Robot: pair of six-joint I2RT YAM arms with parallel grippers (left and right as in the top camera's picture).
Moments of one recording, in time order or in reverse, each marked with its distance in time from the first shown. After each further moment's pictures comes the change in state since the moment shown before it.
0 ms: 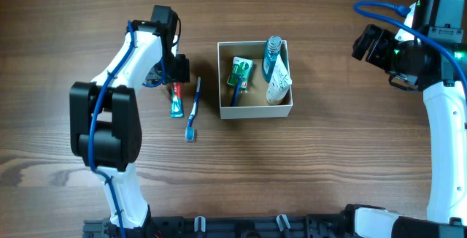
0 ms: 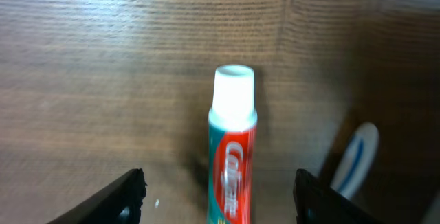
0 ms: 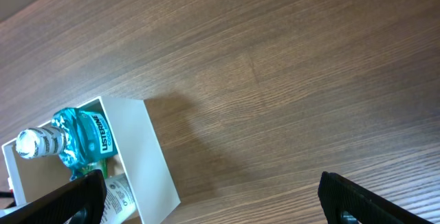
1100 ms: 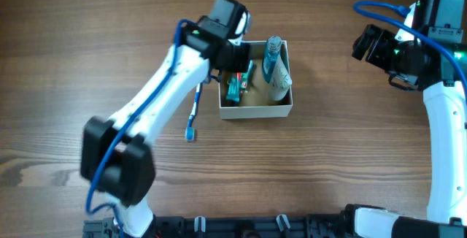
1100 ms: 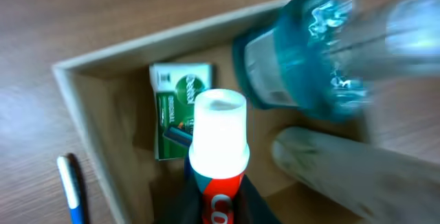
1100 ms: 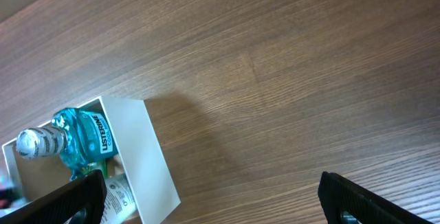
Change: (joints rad) left arm -0.355 -0.185 0.086 0.135 0.146 -0.075; right arm 0.000 0.000 0.000 0.000 0.000 0.000
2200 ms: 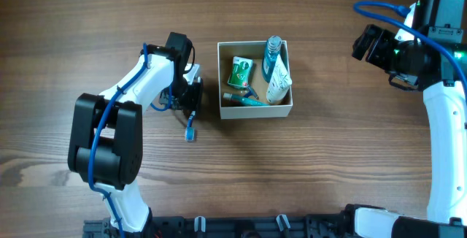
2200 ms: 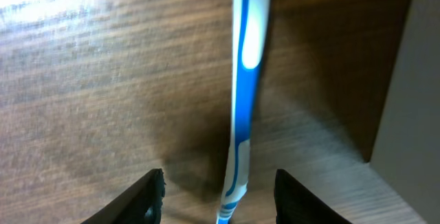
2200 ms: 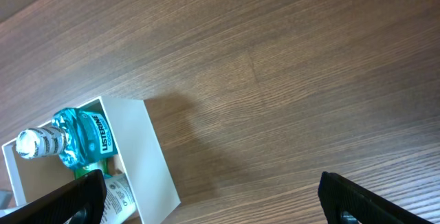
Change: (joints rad) left arm 0.262 0.052 -0.350 -0.077 0.033 0.189; right arm 0.000 0.000 0.000 0.000 0.000 0.000
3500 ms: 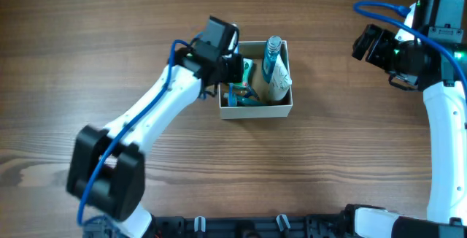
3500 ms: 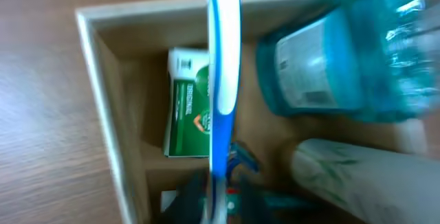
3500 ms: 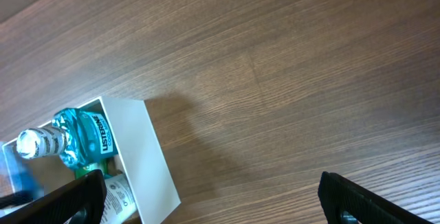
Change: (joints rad) left arm -0.251 -0.159 0.071 0.330 -0.055 -0.315; right arm 0.000 0.000 0.000 0.000 0.000 0.000
